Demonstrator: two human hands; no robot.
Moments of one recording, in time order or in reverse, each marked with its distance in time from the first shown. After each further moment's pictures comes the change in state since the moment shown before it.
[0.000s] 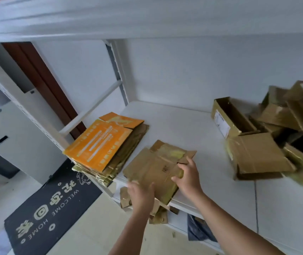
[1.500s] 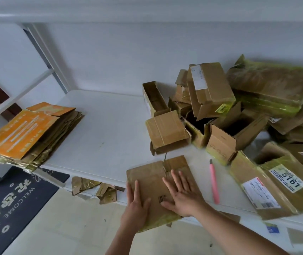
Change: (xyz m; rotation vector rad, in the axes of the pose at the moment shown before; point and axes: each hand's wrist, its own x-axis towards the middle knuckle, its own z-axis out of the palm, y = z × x) left_hand -0.175 -0.073 0.162 0.610 -0.459 0.376; right_hand -0.129 0.218 -0.163 -0.802 -0.498 -0.046
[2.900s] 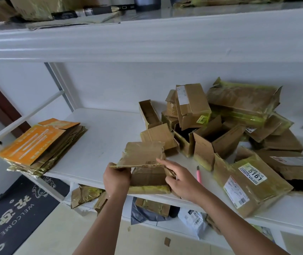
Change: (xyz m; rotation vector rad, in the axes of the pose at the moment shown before) left_hand -0.021 0.099 -0.090 -0.445 0.621 -0.225; right_hand -0.109 -0.006 -0.095 0.852 0.403 -0.241
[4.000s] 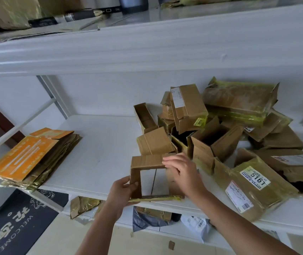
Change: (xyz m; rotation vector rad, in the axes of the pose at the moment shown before) left_hand -0.010 0.005 -0.013 -0.187 -0.595 -0.040; right_hand 0.043 0.025 -0.008 -0.330 0.580 -0.423
